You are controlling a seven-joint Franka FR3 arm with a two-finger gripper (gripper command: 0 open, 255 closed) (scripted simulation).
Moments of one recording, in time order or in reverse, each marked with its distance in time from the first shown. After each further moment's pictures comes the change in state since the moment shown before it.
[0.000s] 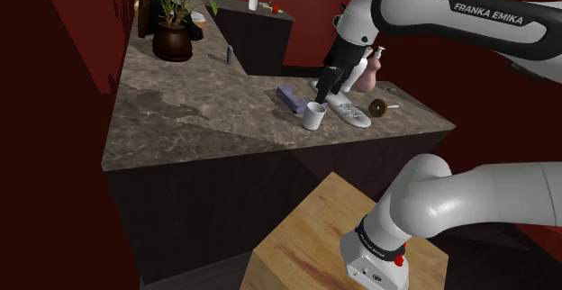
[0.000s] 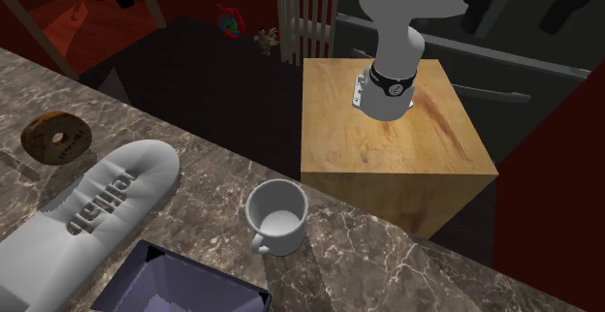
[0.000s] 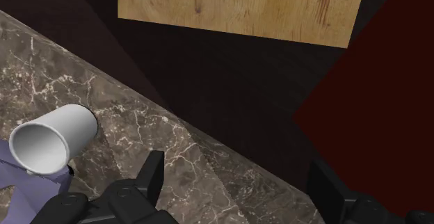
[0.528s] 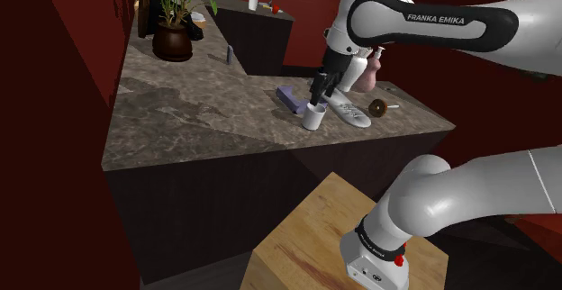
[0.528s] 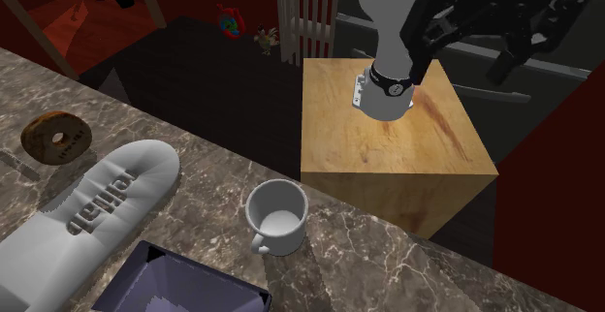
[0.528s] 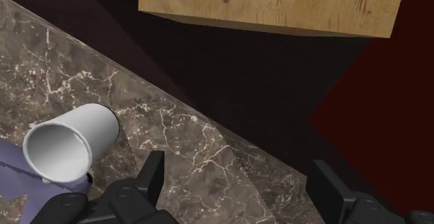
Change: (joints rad) arm -0.042 0.148 -0.083 -0.009 -0.059 0.129 -0.069
